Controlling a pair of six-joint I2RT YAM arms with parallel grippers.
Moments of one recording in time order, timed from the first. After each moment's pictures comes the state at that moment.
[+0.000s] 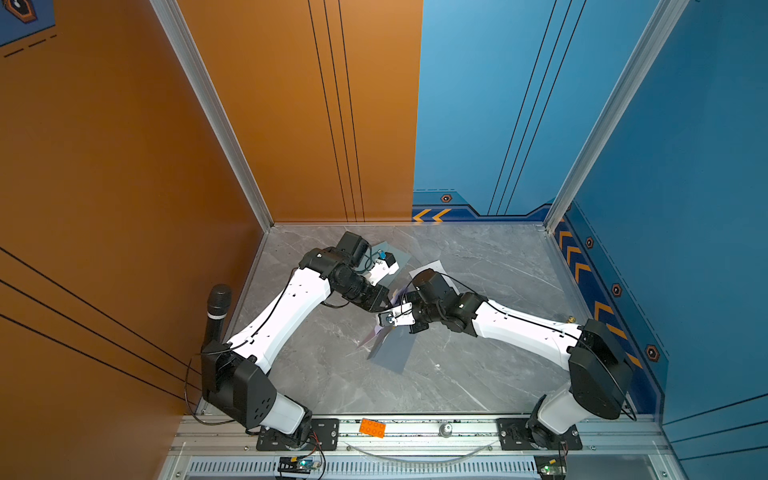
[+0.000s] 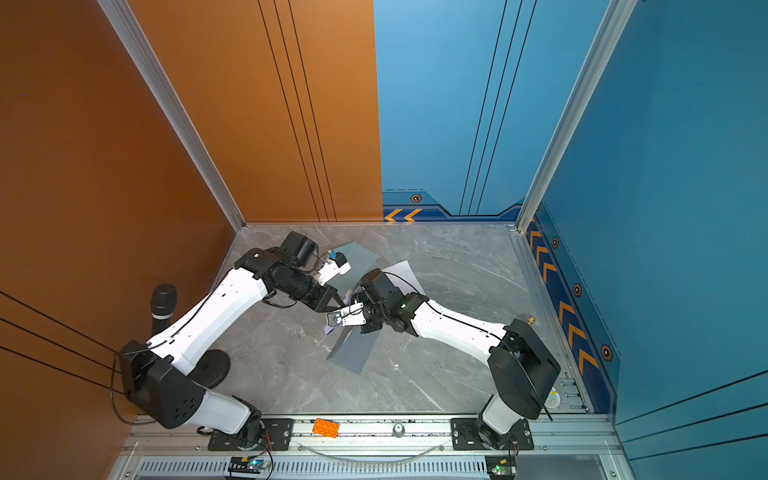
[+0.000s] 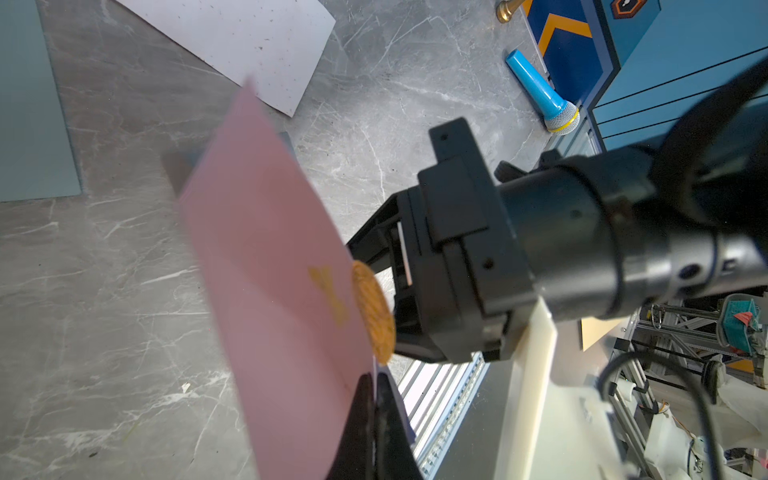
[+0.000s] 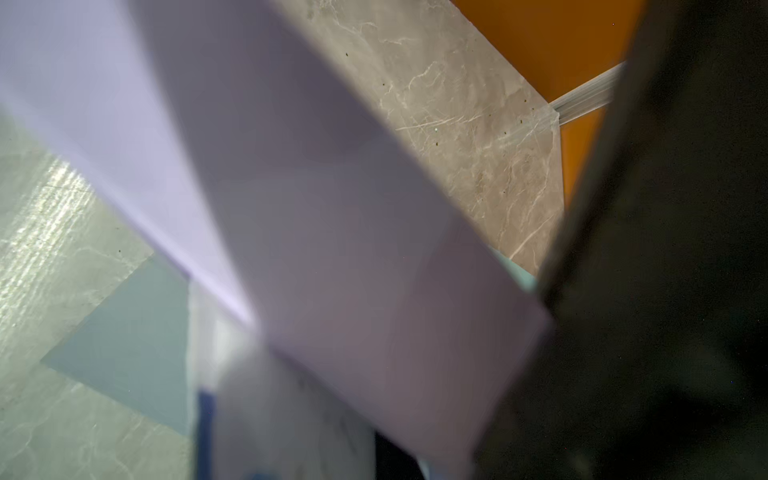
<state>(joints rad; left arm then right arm) -0.46 1.49 1.43 -1.13 0.59 0.06 0.88 1.61 1.13 -0.25 -0.21 -1.02</state>
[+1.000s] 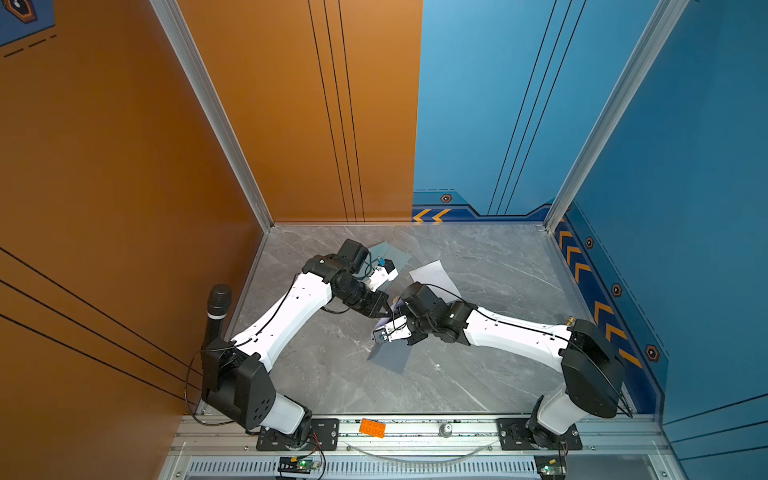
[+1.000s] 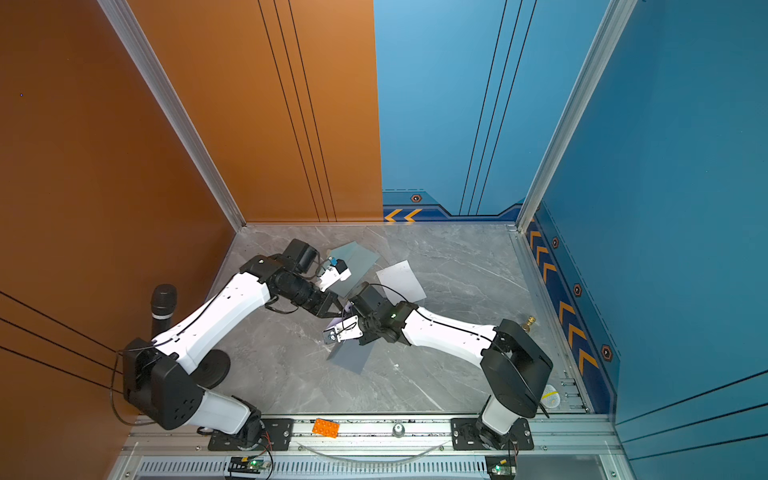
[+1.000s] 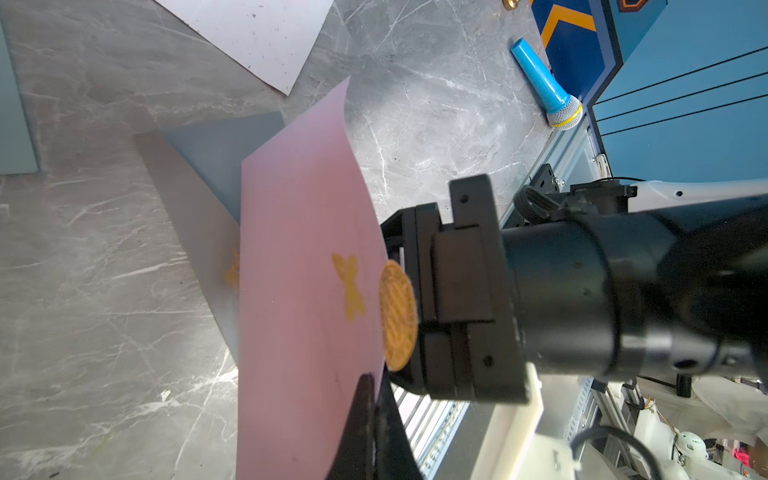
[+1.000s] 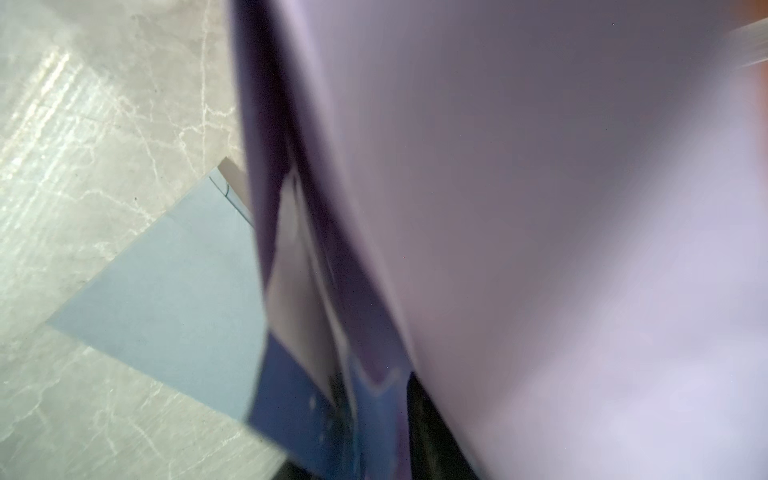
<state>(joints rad) -0.44 1.47 1.30 -1.04 0.62 0.04 0.95 1.63 1.12 -0.31 -0.06 -1.08</state>
